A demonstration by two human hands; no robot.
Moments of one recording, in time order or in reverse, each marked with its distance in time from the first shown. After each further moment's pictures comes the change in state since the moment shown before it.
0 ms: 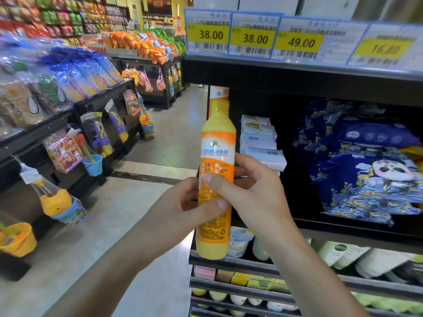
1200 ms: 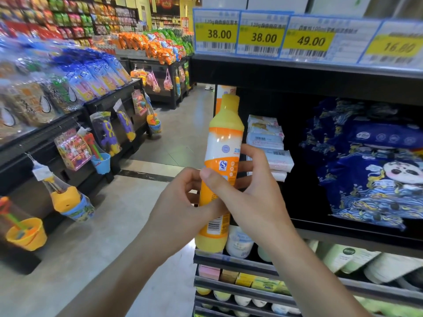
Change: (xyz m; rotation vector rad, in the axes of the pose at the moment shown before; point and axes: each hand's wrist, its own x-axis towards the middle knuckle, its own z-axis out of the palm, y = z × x) left_hand 0.004 -0.004 0.009 0.068 0.283 0.065; right_hand -0.007 -0.011 0.011 -0.065 0.023 0.000
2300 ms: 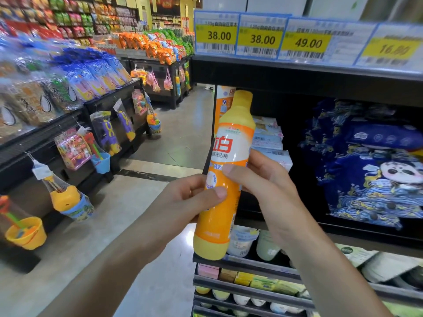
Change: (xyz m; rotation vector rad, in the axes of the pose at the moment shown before) left_hand -0.004 0.015 -0.013 -0.168 -0.293 -0.117; right_hand 0.007 -0.004 -0.026 0.309 -0.214 0.030
